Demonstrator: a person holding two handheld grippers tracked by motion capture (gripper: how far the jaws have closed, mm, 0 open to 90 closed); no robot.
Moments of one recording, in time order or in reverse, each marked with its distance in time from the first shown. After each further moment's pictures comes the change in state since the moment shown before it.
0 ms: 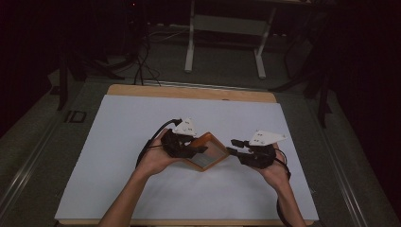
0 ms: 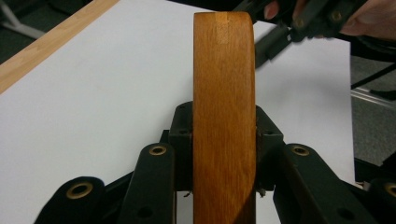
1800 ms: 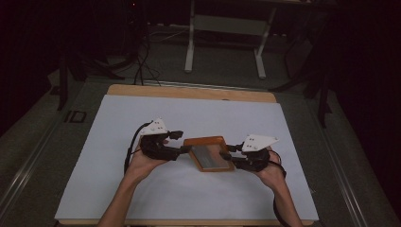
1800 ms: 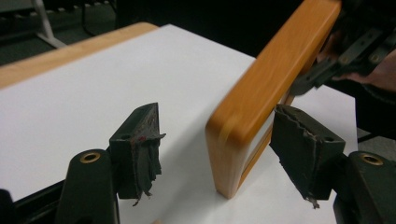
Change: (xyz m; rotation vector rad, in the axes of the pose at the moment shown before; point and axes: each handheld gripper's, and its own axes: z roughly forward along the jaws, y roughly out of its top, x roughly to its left) left arm 0.022 -0.061 -0.018 -0.212 0.051 -0.212; right arm 0.010 0.002 0.007 0.002 0.084 -0.115
